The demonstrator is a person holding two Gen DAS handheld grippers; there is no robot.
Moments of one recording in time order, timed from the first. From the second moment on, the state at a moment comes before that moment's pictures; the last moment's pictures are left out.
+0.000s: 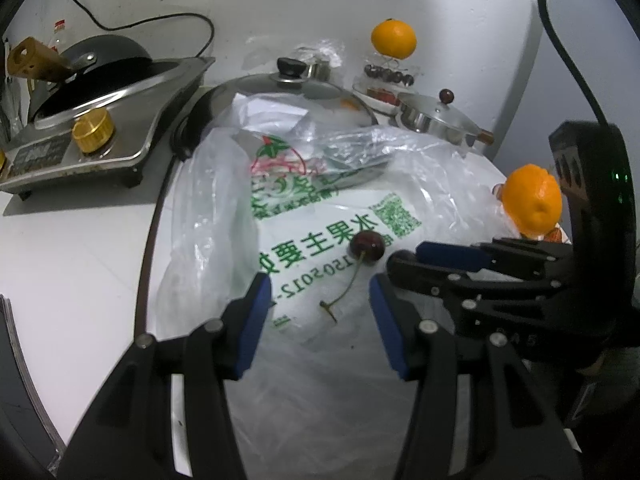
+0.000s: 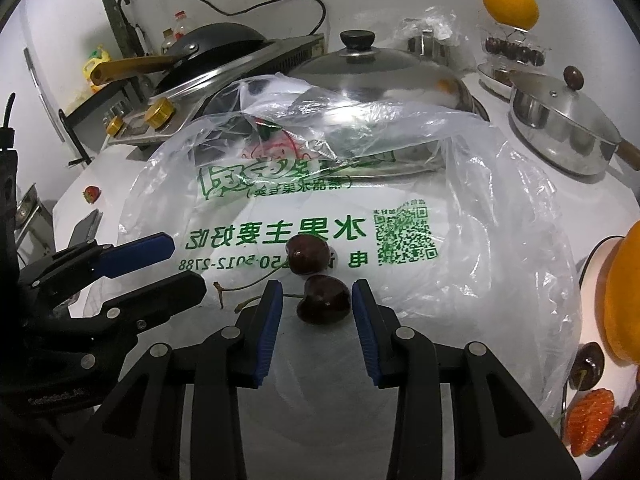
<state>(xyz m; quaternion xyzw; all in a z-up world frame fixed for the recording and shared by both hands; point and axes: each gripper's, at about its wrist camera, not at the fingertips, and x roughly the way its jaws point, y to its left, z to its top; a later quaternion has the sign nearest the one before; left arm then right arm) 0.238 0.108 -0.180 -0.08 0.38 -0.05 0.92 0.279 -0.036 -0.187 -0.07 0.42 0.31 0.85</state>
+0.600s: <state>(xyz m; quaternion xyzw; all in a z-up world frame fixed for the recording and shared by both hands) 0.243 0.100 -0.174 -0.07 0.38 -0.05 0.92 0.279 -0.044 -0.190 -0.06 0.42 0.32 0.85</state>
